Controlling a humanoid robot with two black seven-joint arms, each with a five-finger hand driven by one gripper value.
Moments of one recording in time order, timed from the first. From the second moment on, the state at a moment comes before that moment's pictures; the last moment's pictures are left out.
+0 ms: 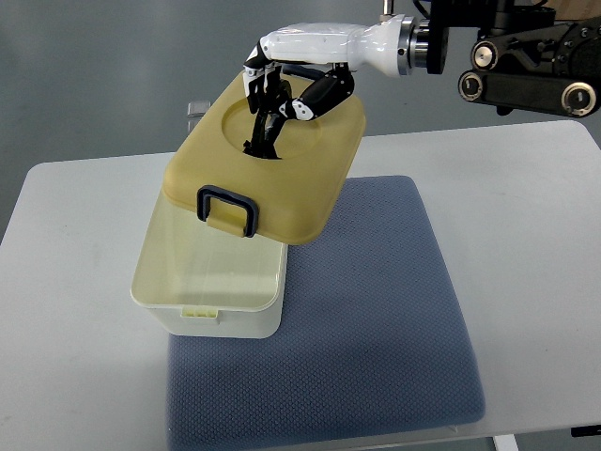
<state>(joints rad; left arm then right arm) 0.01 0.00 -0.20 -0.15 0.00 -0.07 0.26 1.79 -0.44 -0.49 1.16 -0.76 -0.05 0.60</state>
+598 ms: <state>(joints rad) 0.01 0.00 -0.20 -0.15 0.00 -0.08 0.26 1.48 -0.73 -0.49 1.20 -1.08 -0.08 0.61</state>
